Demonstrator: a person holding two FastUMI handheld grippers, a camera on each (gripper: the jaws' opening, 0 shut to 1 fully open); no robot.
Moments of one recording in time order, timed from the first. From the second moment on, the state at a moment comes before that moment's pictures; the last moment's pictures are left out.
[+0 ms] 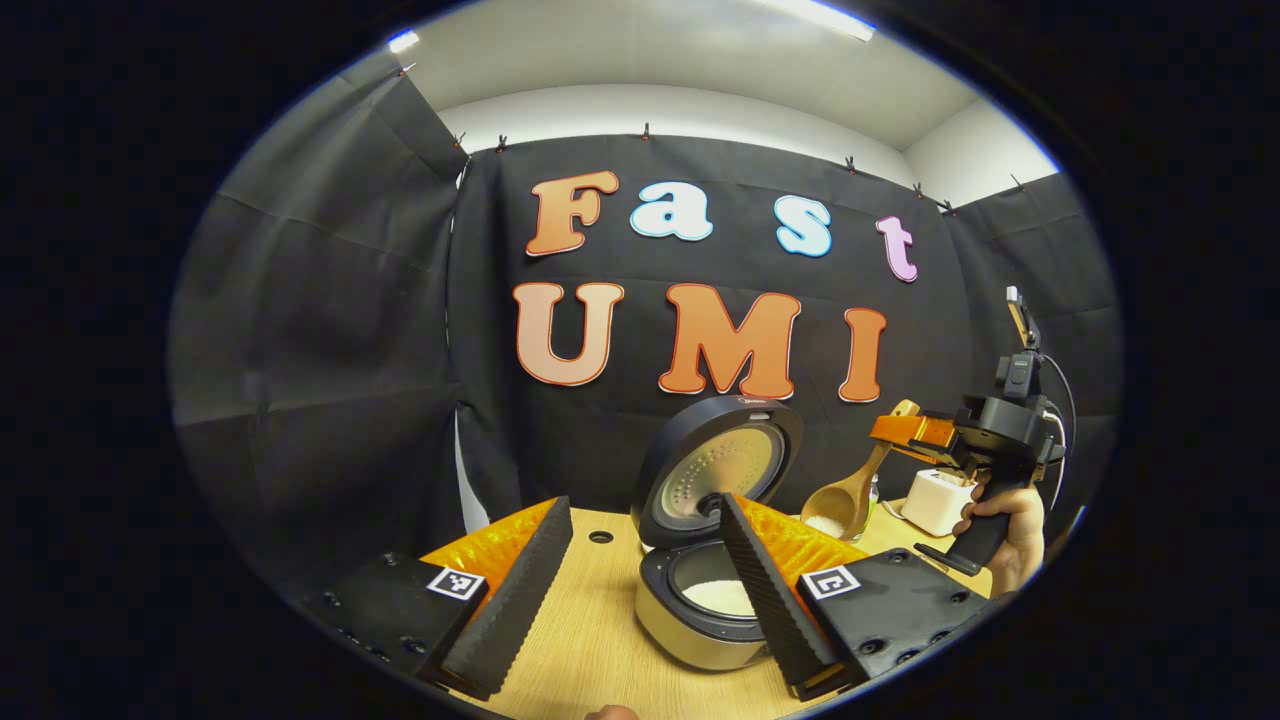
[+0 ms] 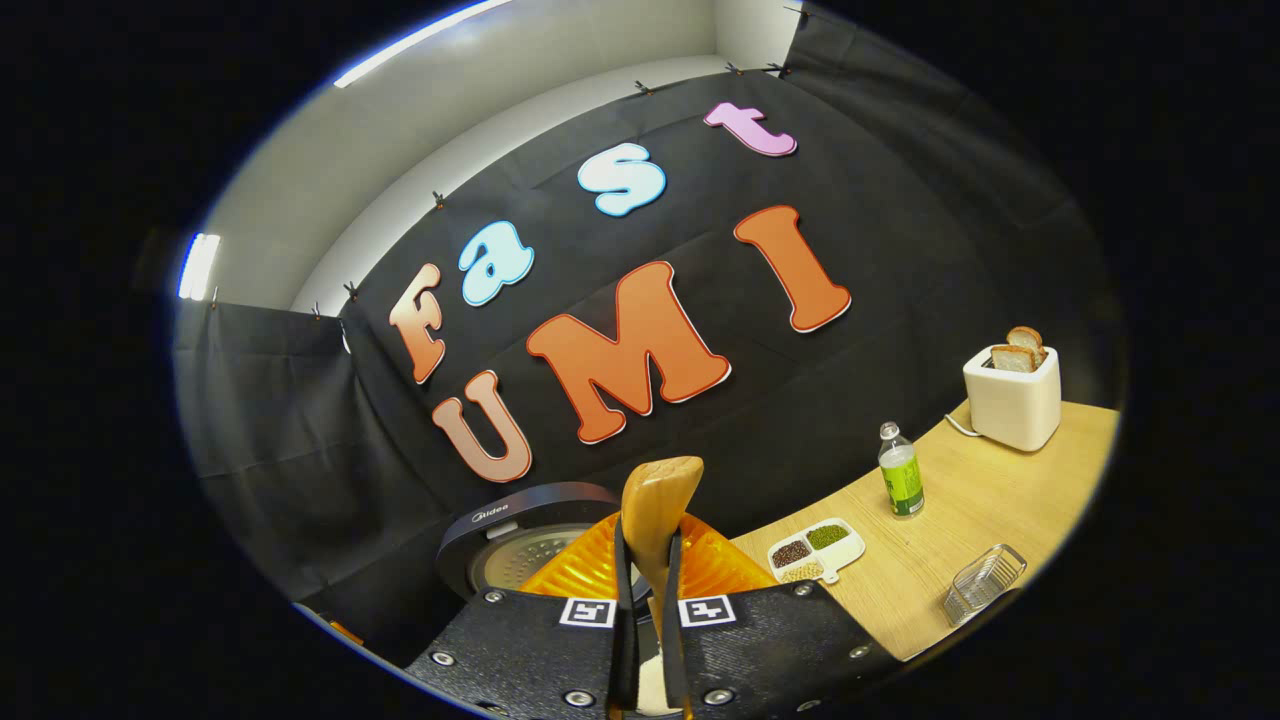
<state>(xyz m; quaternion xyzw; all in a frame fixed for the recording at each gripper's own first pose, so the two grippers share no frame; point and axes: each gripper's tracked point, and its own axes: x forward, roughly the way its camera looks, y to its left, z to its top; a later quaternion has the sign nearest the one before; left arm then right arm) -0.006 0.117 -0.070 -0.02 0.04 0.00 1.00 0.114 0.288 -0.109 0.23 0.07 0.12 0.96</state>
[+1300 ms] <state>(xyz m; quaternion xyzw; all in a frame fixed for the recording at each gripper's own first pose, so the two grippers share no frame) -0.002 0.120 -0.067 -0.02 0.04 0.00 1.00 0.079 0.365 -0.087 0.03 0.00 0.23 0.97</state>
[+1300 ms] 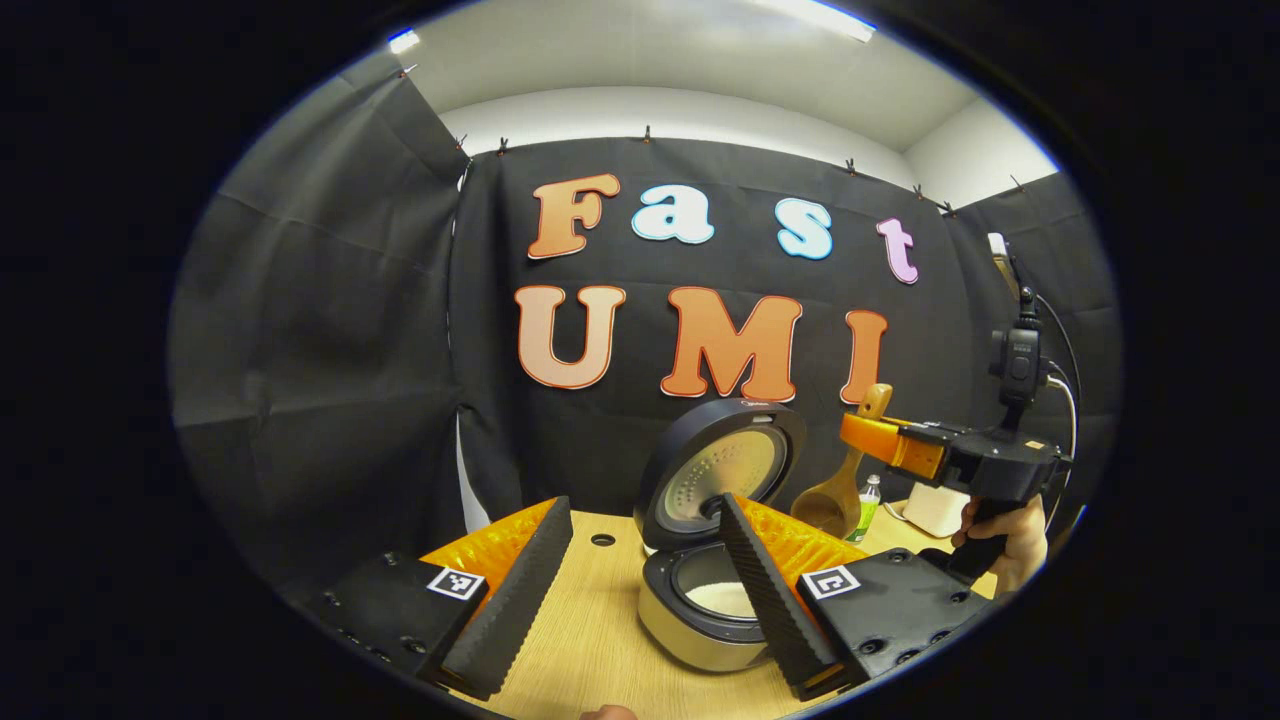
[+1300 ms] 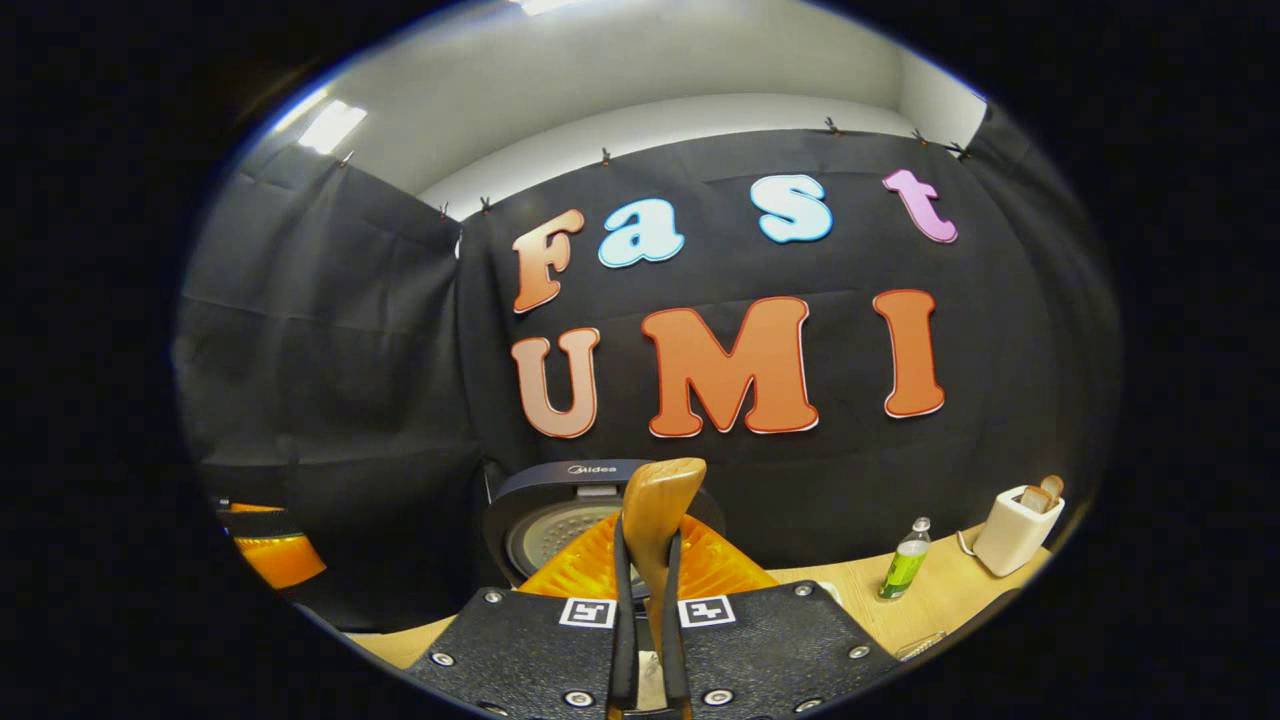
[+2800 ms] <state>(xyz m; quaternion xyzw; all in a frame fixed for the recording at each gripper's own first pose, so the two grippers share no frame) 0.004 0.063 -0.052 -0.04 0.02 -0.01 1.00 0.079 0.118 -0.113 0.10 0.03 0.07 0.99</state>
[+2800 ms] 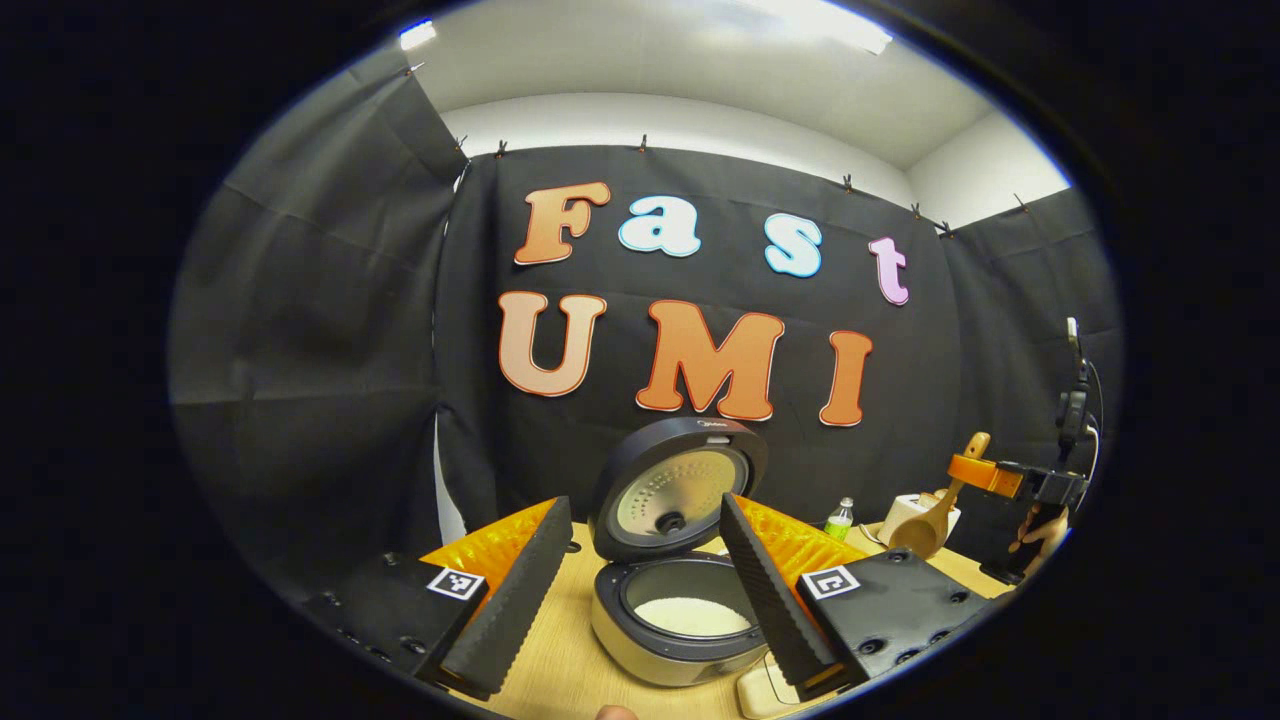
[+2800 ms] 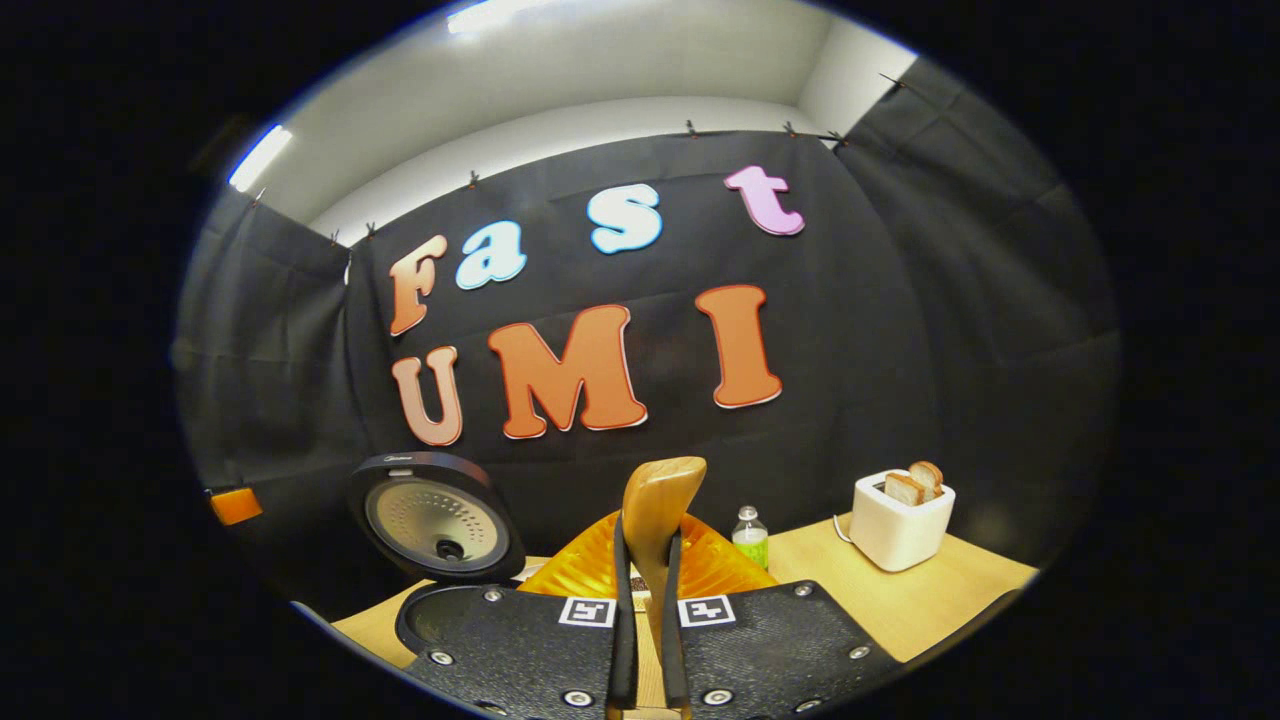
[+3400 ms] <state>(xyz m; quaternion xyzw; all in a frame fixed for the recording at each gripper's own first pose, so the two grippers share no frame) 0.006 0.009 -0.053 0.00 0.02 -0.02 1.00 0.098 0.049 -0.231 0.16 0.09 0.02 0.98</state>
